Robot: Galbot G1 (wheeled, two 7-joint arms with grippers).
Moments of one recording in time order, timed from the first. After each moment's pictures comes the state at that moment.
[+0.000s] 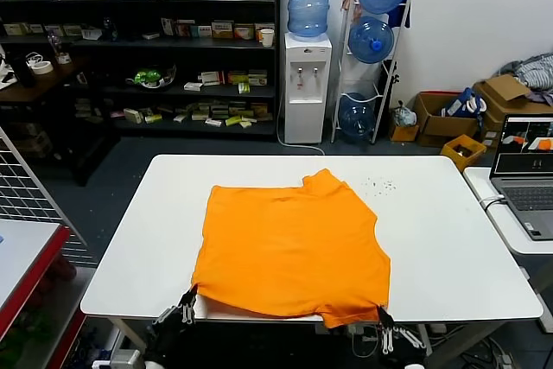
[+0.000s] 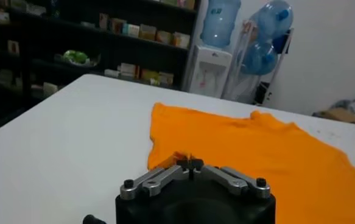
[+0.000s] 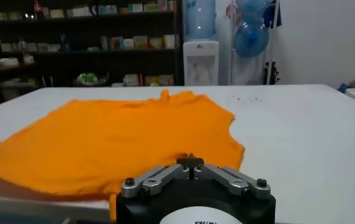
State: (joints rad) left arm 1.70 -1.20 -0.40 -2.11 -0.48 0.11 -0.19; right arm -1.78 1.21 0.45 2.07 0.33 0.00 0.11
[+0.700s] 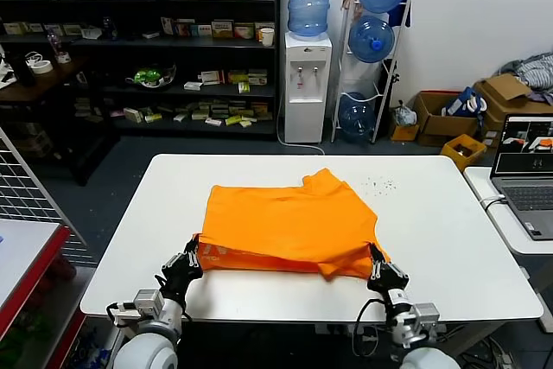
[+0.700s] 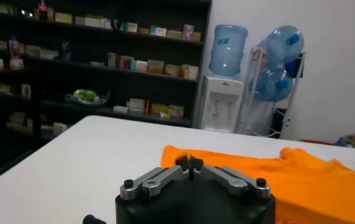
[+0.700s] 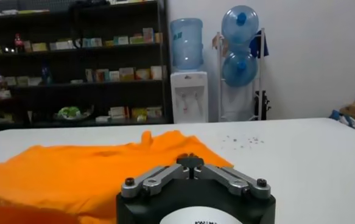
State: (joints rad) left arm 1.37 -1.24 -0.36 -1.88 -0.41 0.11 -0.21; right arm -1.38 1.23 0.38 1.85 0.37 -0.08 0.14
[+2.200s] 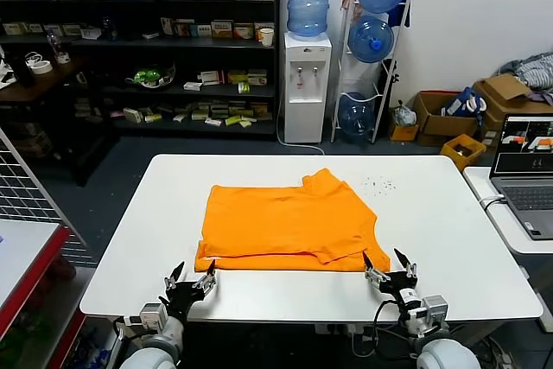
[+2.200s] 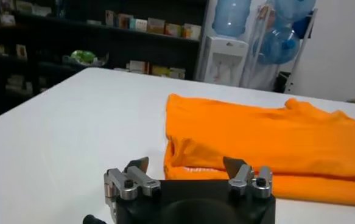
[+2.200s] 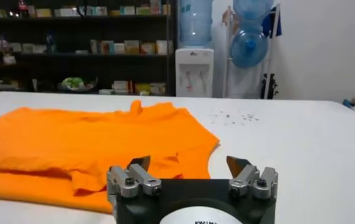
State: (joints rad) left arm 1.42 -1.25 -0.37 -1.79 -0.44 0.14 -0.17; right arm -1.41 1.14 0.45 1.75 0.43 -0.12 0.02
